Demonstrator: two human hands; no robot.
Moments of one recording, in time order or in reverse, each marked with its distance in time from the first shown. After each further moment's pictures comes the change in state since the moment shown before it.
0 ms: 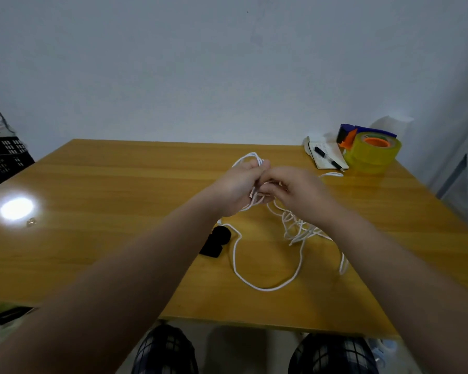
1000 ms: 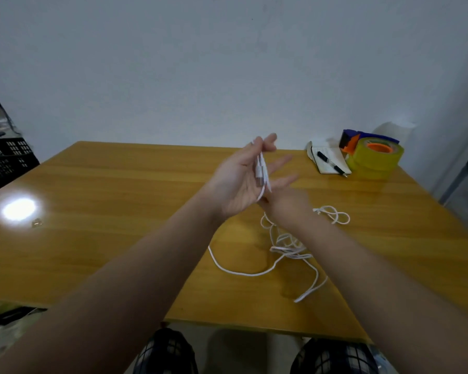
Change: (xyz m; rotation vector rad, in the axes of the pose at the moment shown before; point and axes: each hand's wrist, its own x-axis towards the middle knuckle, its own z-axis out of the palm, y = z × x) left_hand -0.027 0.025 0.007 -0.490 -0.166 0.101; right_hand 0.018 0.002 0.041 -0.434 -0.216 0.323
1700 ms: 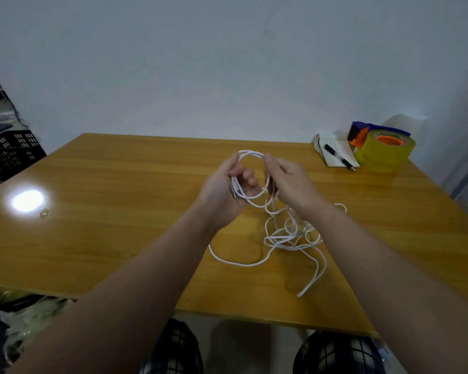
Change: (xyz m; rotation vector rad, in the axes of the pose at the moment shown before) left_hand -0.015 -0.011 -0.038 -0.114 0.250 -0.007; right_hand -0.001 -0.011 -0.016 1.030 0.178 0.069
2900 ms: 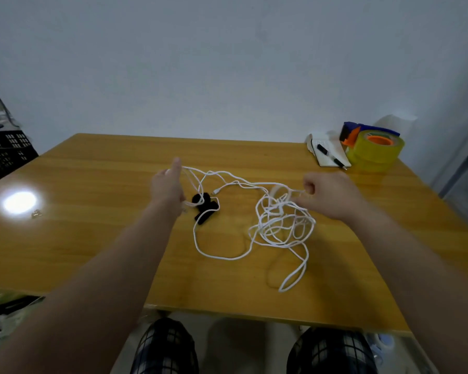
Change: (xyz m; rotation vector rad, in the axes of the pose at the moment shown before) left_hand 0.019 0.036 -0.079 0.706 0.789 0.283; right_hand -0.019 0.022 -0.081 -0.942 -0.113 -0.014
